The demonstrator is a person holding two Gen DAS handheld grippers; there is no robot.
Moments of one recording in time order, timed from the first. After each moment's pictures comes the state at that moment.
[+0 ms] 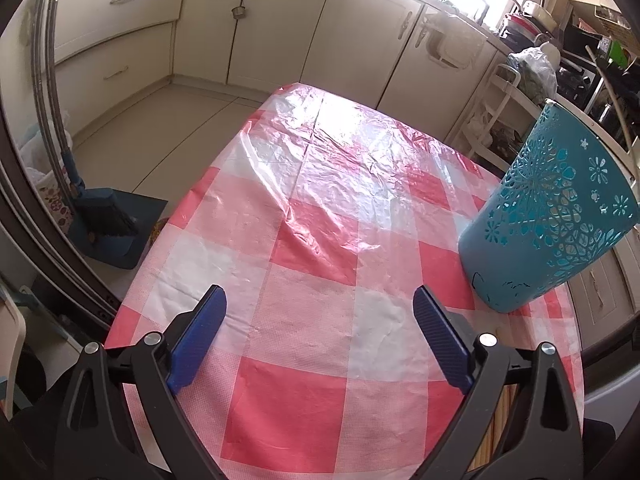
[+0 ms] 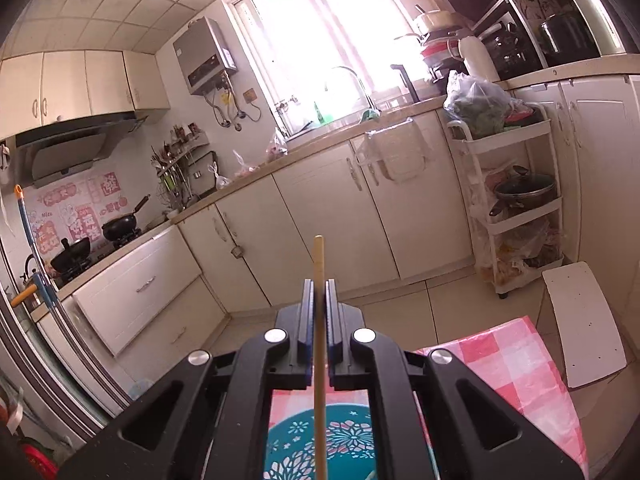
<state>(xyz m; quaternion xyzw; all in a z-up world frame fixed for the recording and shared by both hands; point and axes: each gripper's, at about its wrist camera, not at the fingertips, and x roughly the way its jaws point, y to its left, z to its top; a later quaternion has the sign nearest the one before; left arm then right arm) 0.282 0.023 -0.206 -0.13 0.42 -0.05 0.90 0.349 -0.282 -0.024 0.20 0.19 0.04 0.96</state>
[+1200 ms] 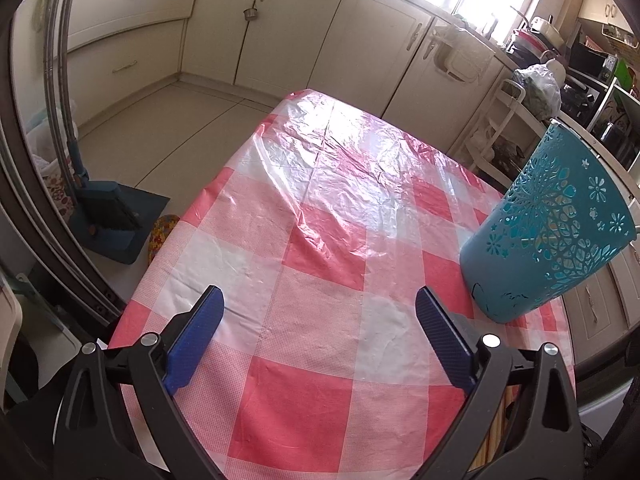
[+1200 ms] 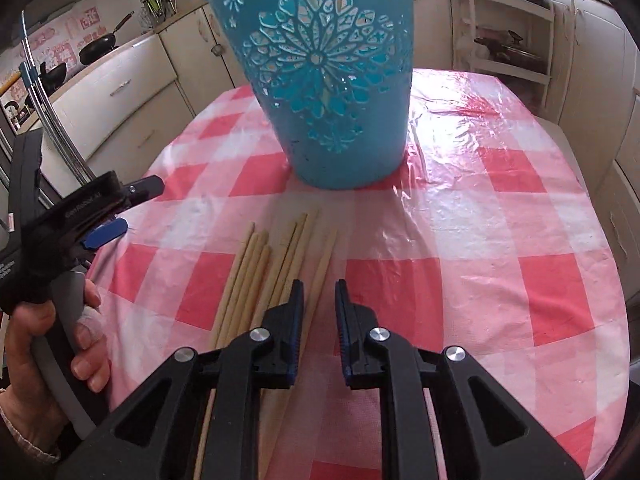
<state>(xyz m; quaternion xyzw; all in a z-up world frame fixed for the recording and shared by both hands) 0.278 0.035 -0.207 -0.16 0.41 -0.04 0.90 0.208 -0.213 -0.200 0.09 0.47 0.04 0.88</state>
